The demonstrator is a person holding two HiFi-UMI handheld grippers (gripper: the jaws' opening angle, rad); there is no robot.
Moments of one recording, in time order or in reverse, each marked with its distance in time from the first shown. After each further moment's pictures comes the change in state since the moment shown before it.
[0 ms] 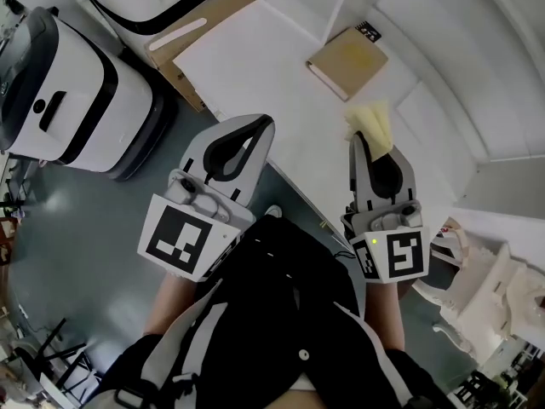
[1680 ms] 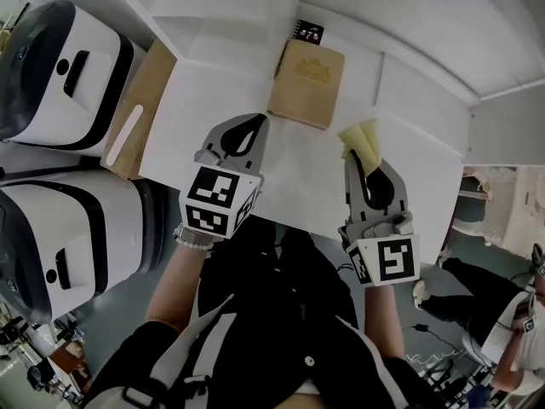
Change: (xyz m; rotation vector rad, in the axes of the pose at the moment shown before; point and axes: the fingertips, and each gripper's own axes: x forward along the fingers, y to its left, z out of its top) left arm 0.234 0.098 -0.112 0.024 0.390 -0.375; right arm 0.090 -0.100 -0.053 0.117 0.168 -0.485
